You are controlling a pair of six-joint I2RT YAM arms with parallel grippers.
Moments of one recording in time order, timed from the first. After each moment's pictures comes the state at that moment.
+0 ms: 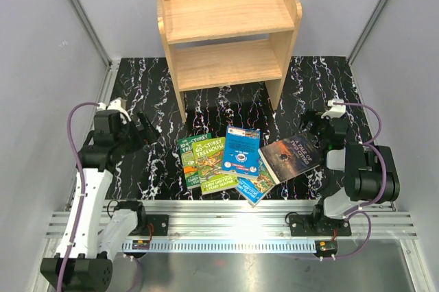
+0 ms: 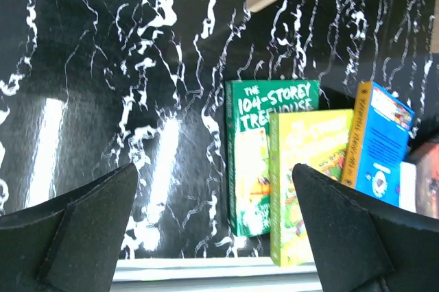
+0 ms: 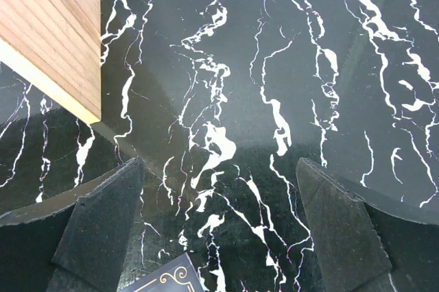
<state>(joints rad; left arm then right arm) -0.01 0.82 0.88 -0.80 0.13 -0.45 -0.13 1.55 0.38 0.95 -0.10 0.12</state>
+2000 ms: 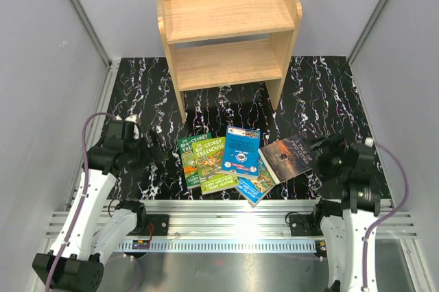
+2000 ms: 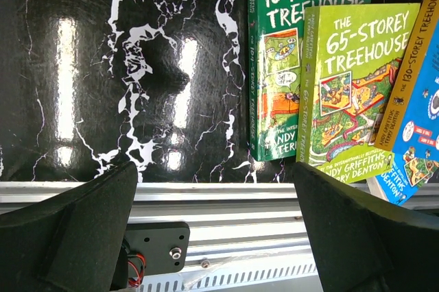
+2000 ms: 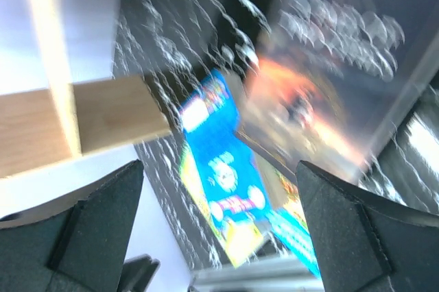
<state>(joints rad) -0.15 0.80 0.84 -1.03 0.11 -0.47 -0.18 0.46 0.65 -0.78 -0.30 1.06</state>
